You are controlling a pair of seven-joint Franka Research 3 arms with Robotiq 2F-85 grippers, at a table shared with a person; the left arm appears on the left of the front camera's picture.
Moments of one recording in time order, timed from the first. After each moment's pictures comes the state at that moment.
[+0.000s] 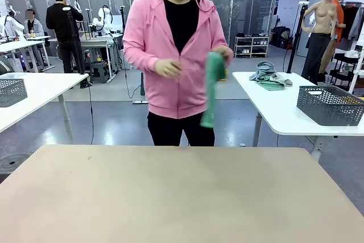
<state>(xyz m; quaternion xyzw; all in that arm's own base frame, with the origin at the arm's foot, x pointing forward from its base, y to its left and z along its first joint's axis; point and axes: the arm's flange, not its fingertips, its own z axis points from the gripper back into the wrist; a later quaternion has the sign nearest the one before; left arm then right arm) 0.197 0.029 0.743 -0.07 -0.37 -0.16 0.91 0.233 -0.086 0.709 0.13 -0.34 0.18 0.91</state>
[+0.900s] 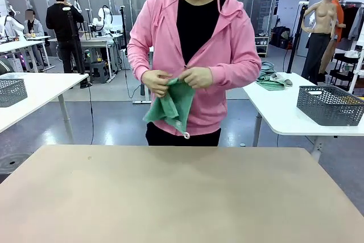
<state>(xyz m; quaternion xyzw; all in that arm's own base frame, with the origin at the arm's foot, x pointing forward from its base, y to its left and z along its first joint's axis) 0.197 0.029 0.743 -0.07 -0.37 -0.16 0.91 0.233 -0.086 0.709 0.13 -0.34 0.18 0.91</state>
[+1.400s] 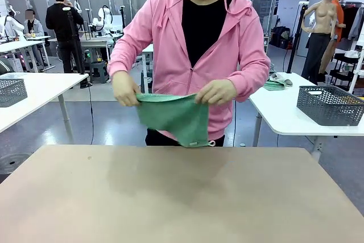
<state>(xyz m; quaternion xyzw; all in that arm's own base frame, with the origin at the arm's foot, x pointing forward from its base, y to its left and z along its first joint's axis) 0.197 0.029 0.743 -0.07 -0.37 -0.16 0.91 0.233 -0.086 0.709 0.13 -0.34 0.18 0.91</state>
